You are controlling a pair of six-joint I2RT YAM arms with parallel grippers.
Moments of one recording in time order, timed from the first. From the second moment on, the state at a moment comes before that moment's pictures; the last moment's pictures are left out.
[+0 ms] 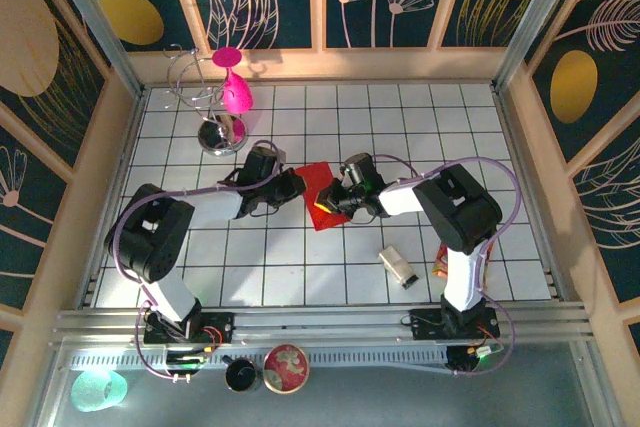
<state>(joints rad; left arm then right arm) -0.53 1.72 0.81 0.17 0.36 -0.94 0.62 1.93 0.87 0.27 -0.53 1.12</state>
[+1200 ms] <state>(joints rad) -0.59 1.85 0.89 0.07 0.27 -0.86 0.58 1.83 0.88 0.25 -0.53 1.05</state>
